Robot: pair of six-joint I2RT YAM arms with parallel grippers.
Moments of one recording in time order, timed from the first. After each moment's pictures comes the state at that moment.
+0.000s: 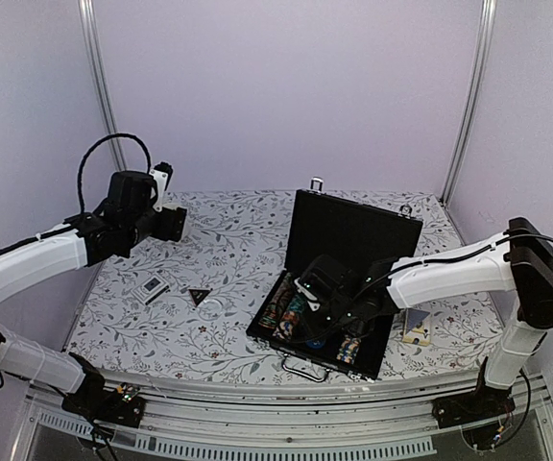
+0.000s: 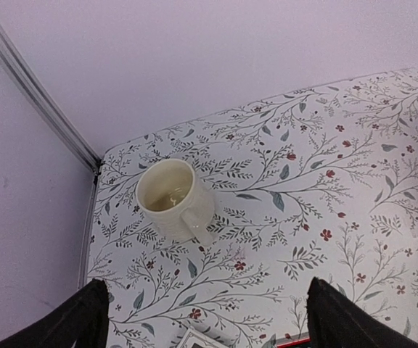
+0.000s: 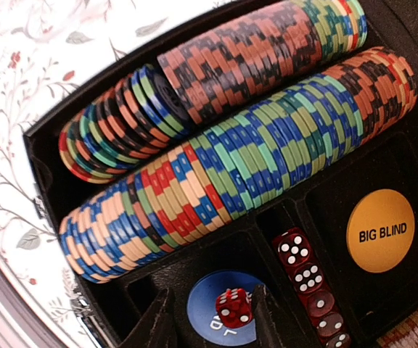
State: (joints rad) left arm -0.53 1.26 0.95 -0.19 -0.49 0.04; right arm 1.09 1.76 1.08 -0.37 0.12 0.40
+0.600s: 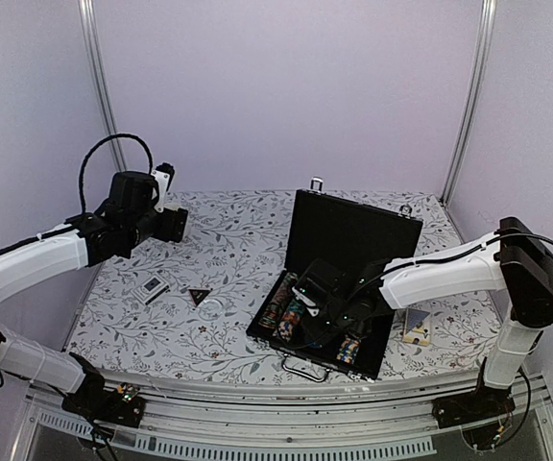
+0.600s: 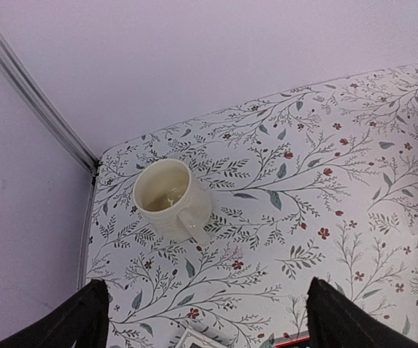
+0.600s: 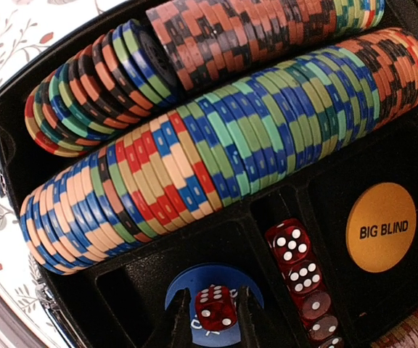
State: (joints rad) left arm -0.53 1.26 0.95 -0.19 -0.49 0.04; right arm 1.09 1.81 1.11 -0.44 0.14 0.33
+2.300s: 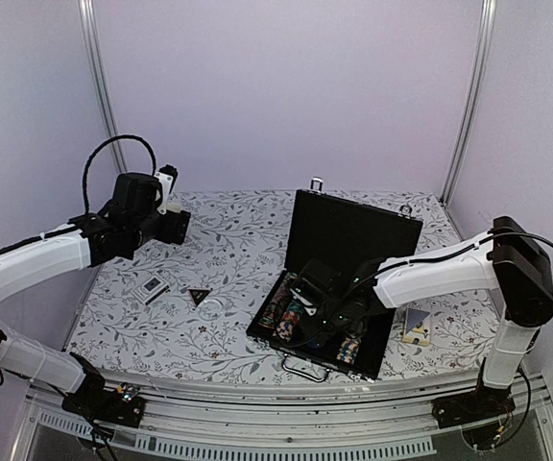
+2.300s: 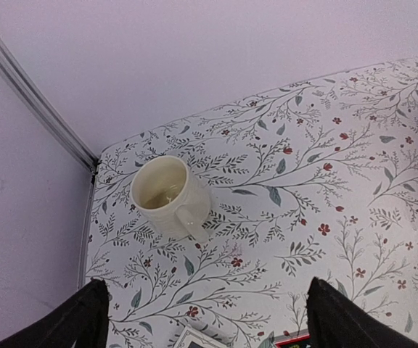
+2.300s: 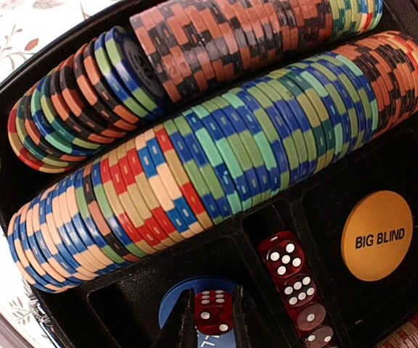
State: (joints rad) left arm -0.55 1.28 0.95 -0.19 -0.51 0.04; right arm 1.09 1.84 1.14 -0.45 0.16 0.33
